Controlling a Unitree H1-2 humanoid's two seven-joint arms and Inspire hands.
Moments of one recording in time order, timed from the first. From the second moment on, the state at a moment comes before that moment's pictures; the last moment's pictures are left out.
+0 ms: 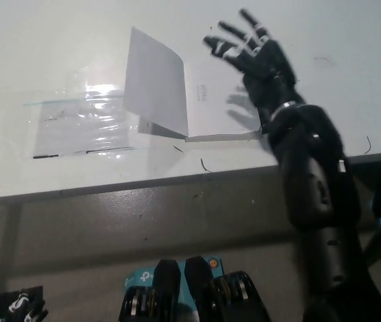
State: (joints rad) left_arm -0.04 -0.01 0.51 0.39 -0.58 0.09 0.11; right_arm -0.86 0.12 -0.21 0.34 0.45 0.35 -0.10
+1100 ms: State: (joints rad) left_arm 0.01 -0.03 0.57 0.43 -0.63 0.03 0.07; right_arm -0.22 0.03 -0.68 -0.09 0.95 0.42 -0.20
